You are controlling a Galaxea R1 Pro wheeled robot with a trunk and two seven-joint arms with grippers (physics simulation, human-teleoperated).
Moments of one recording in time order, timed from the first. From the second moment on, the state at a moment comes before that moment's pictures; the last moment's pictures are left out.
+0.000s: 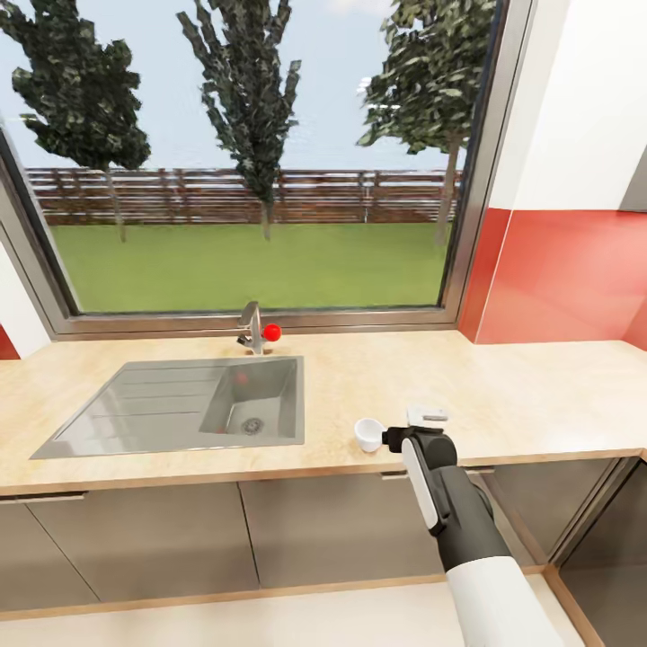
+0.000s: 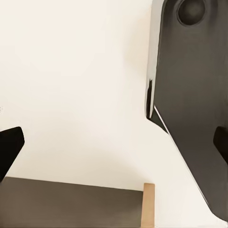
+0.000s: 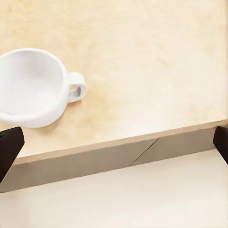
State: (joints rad) left arm 0.01 0.06 0.07 0.01 -0.07 -0.11 0.15; right arm -0.61 0.17 0.04 -1.22 -0.03 0.89 -0.35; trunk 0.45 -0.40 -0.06
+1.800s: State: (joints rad) left arm 0.03 0.08 0.07 0.01 -0.07 -0.11 0.15; right arm -0.61 0.17 0.03 -1.13 -0.04 0.89 -0.34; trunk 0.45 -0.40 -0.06
